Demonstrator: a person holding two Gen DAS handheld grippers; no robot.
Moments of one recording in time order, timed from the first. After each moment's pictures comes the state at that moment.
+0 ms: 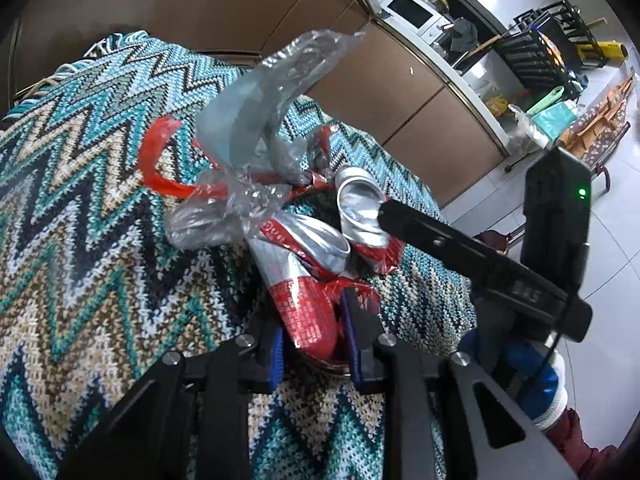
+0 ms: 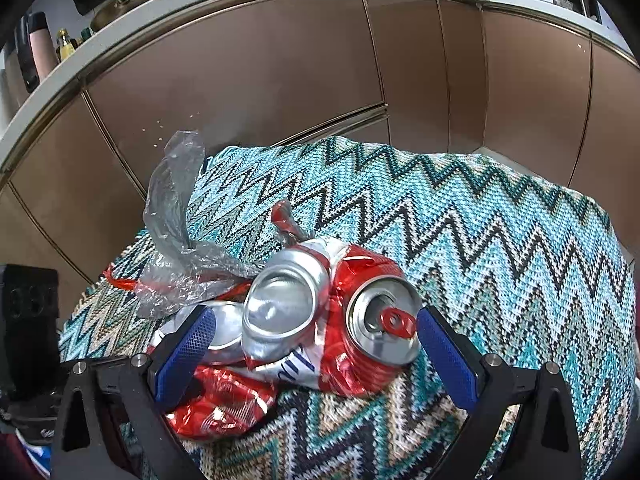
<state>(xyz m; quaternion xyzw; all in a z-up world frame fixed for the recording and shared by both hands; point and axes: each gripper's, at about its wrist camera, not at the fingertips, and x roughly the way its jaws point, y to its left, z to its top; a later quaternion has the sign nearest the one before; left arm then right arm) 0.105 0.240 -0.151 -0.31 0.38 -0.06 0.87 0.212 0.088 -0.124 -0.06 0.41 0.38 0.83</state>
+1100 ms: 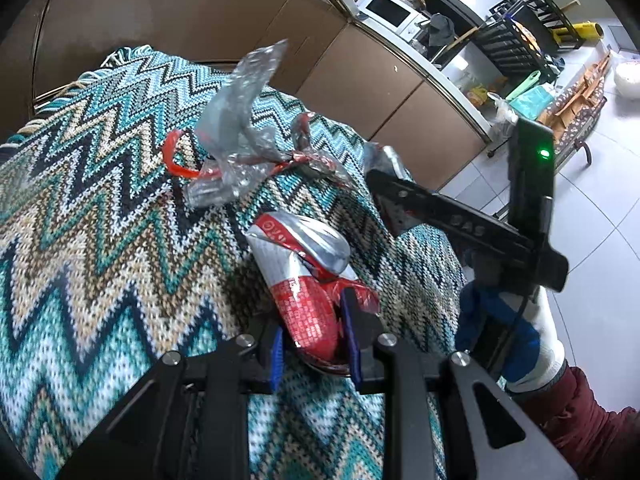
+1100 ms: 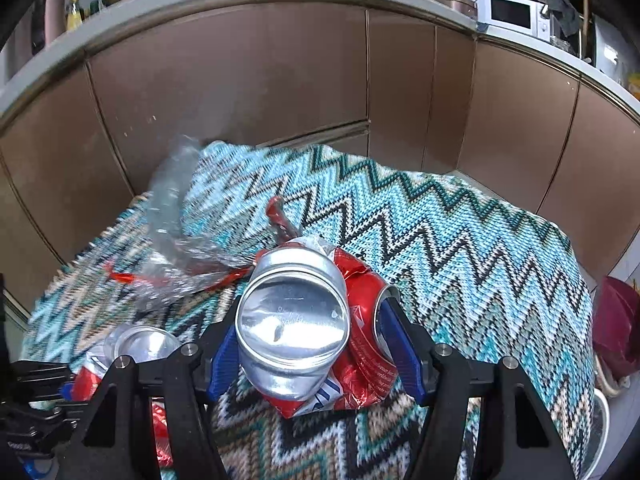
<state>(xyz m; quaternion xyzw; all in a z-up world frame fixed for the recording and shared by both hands) 0.027 0.232 -0.141 -0.28 0.37 -0.08 0.88 0.190 0.063 -0.109 -0.10 0.37 0.36 0.85</state>
